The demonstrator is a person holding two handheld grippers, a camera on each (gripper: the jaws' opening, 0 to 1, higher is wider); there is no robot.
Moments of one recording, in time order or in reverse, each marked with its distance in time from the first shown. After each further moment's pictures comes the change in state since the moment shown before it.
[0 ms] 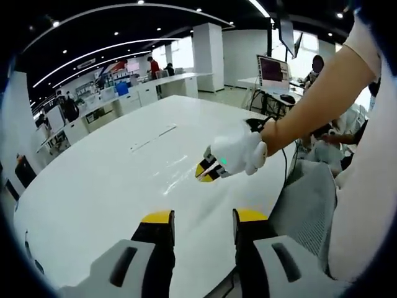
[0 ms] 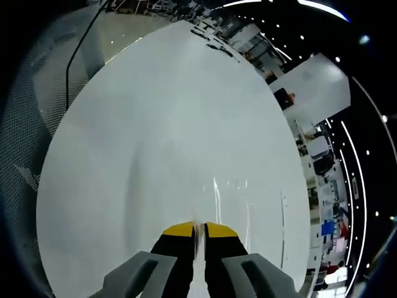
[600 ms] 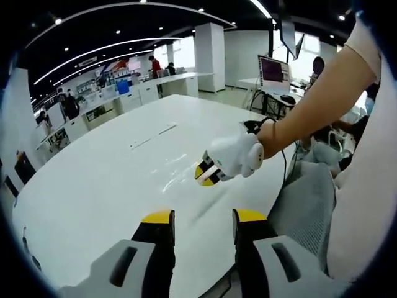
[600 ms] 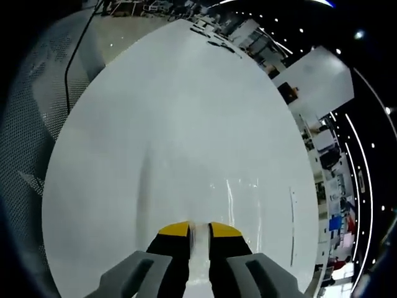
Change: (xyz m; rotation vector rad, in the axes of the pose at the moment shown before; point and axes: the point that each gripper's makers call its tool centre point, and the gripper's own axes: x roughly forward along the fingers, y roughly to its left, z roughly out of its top) left arm -0.001 -0.001 -0.006 -0.018 -0.001 0.001; right arm 0.005 0.013 -0.001 0.041 0.024 0.046
